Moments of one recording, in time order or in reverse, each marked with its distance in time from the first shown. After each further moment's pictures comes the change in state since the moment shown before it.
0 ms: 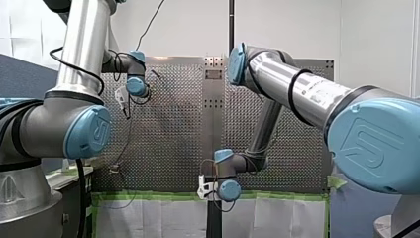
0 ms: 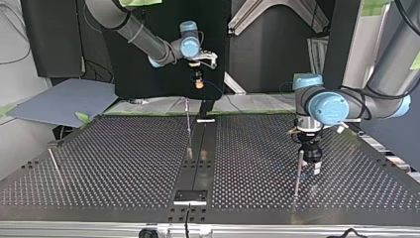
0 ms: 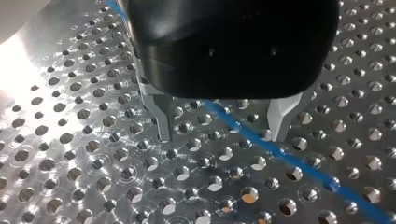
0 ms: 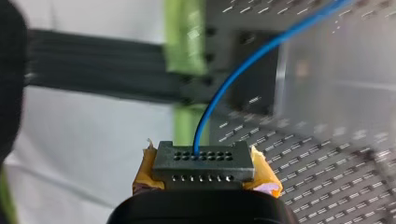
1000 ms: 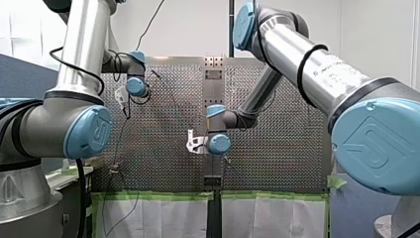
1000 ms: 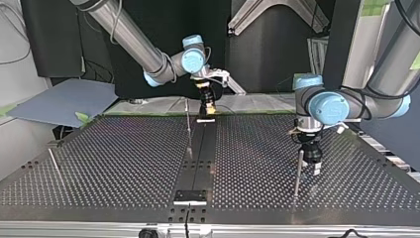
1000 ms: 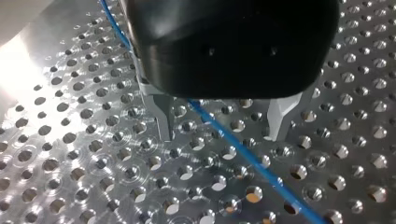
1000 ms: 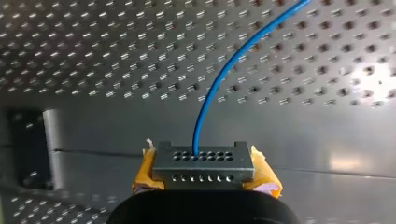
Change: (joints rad) left arm 0.001 0.000 0.000 0.010 0.003 -0.001; right arm 0.038 -0.243 -0.116 0.161 -0.061 -0.023
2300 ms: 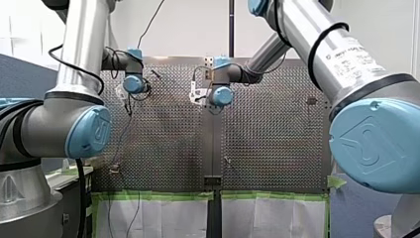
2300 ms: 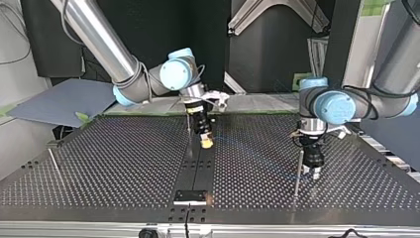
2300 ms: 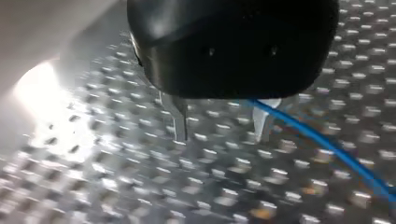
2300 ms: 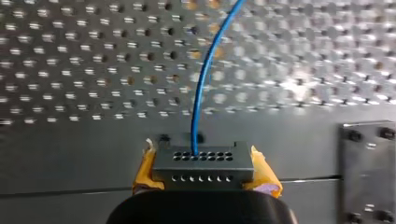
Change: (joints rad) left arm 0.017 0.013 0.000 0.038 0.074 -0.033; right arm -0.034 -0.233 -0.136 0.160 -0.083 0.005
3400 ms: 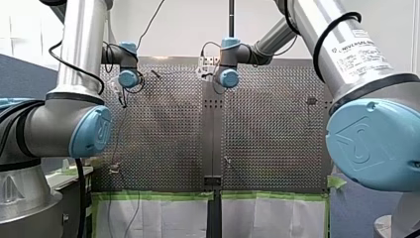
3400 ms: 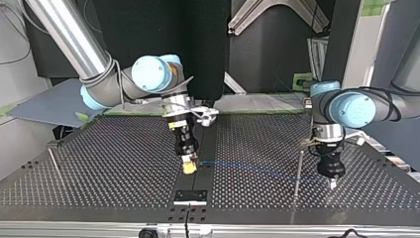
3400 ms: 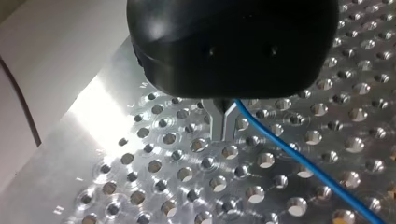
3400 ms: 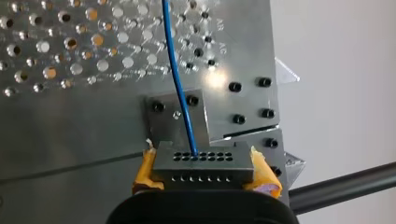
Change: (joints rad) left arm 0.055 0.044 0.027 0.036 -0.009 -0.020; right arm -0.048 -0.121 -0.023 -0.097 -0.015 0.023
